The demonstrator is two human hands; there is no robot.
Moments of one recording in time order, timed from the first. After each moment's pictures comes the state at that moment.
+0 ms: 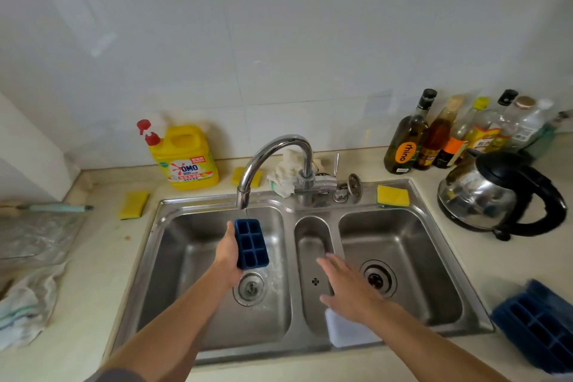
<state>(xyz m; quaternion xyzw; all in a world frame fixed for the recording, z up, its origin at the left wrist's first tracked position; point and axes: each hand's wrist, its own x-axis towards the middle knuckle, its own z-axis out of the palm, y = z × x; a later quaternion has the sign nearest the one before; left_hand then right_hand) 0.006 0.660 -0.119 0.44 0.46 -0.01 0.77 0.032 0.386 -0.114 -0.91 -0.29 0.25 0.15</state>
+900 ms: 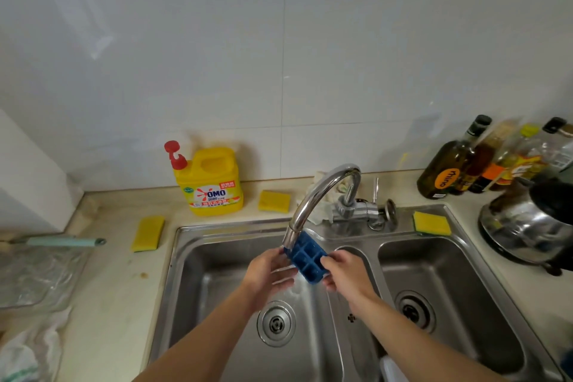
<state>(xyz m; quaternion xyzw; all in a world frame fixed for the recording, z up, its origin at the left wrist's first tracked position) 0.046 0.728 -0.145 0.50 0.31 -0.15 0.79 0.078 0.540 -0.089 -0.77 0.12 0.24 0.57</state>
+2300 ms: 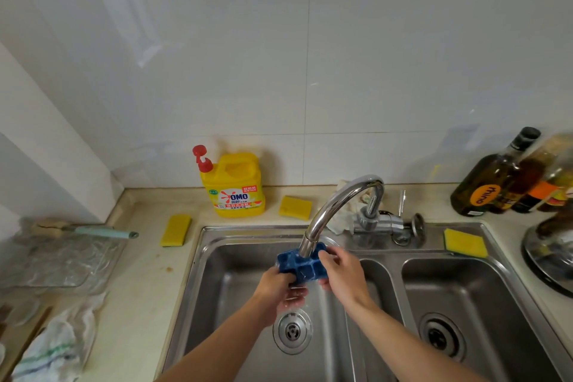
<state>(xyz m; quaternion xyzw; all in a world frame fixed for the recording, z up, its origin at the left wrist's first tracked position) 0.030 0.724 -0.135 0.53 0.36 -0.13 0.76 0.090 0.574 -0.090 -0.78 0.00 0.22 0.58</state>
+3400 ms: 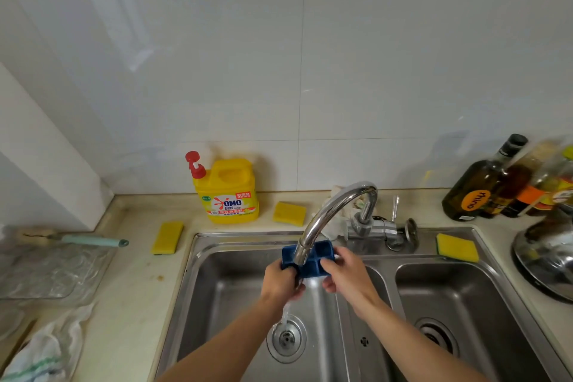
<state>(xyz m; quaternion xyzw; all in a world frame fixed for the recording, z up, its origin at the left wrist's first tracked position) 0.055 0.708 -0.124 0.61 0.37 -0.05 0.70 0.111 0.557 -0.089 -0.78 0.01 0.26 0.57</state>
